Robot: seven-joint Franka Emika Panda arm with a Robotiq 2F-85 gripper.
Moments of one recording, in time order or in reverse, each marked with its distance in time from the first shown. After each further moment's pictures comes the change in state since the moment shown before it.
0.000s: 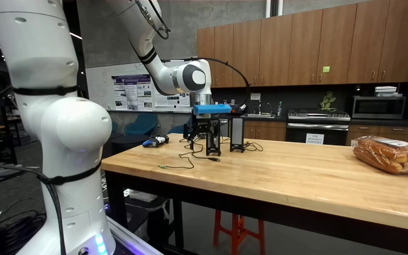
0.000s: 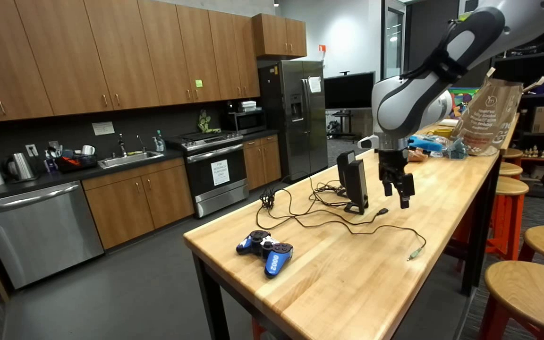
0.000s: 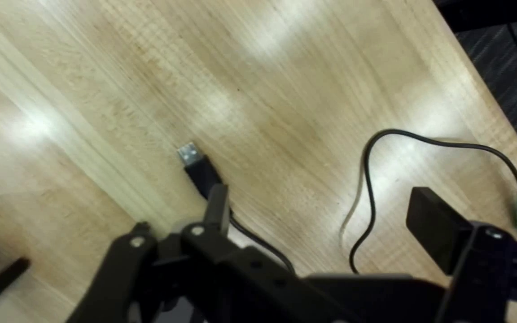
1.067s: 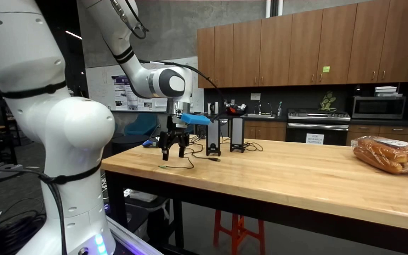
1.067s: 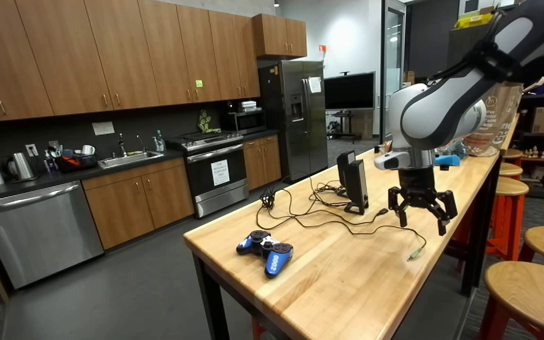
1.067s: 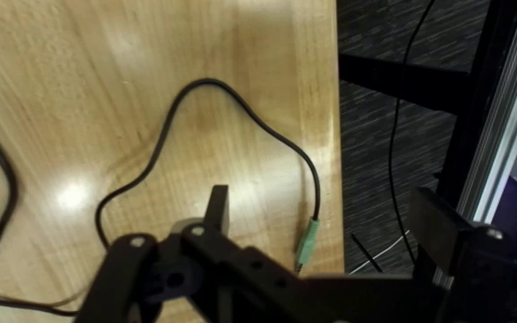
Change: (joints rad) arm 0.091 -0.197 -0.001 -0.252 0.092 -0.067 -0.528
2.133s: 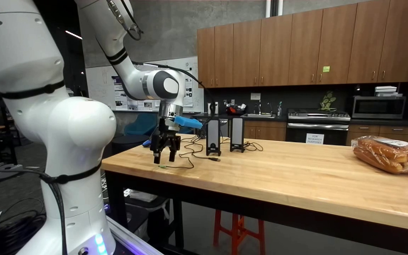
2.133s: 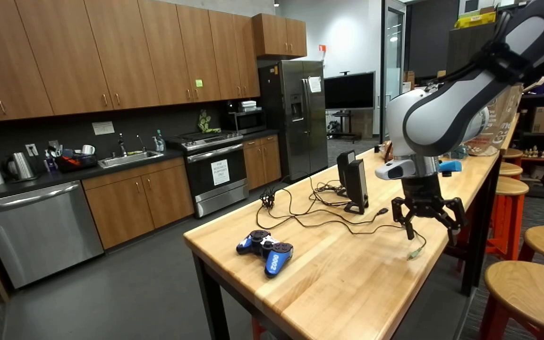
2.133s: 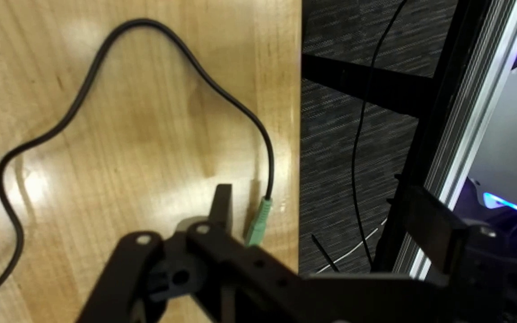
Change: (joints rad) arm 0.045 -0.021 0.015 -0.038 0.001 -0.051 -0.029
